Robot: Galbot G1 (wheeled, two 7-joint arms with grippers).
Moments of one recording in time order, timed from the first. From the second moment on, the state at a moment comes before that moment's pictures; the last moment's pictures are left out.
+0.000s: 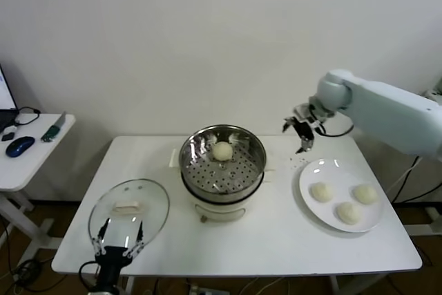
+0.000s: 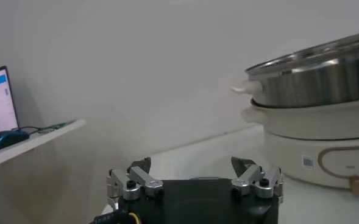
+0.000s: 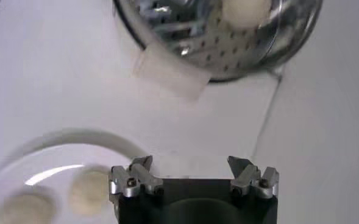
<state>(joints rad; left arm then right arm) 1.73 -1.44 -0.65 -1.93 0.11 -0.18 -0.04 0.49 0.82 -1.23 1.14 0.15 -0.05 -1.07</state>
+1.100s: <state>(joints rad) 1.74 -1.45 -0.66 -1.93 0.11 -0.17 -0.06 0.04 0.81 -0.88 0.91 -0.04 -0.16 -1.11</state>
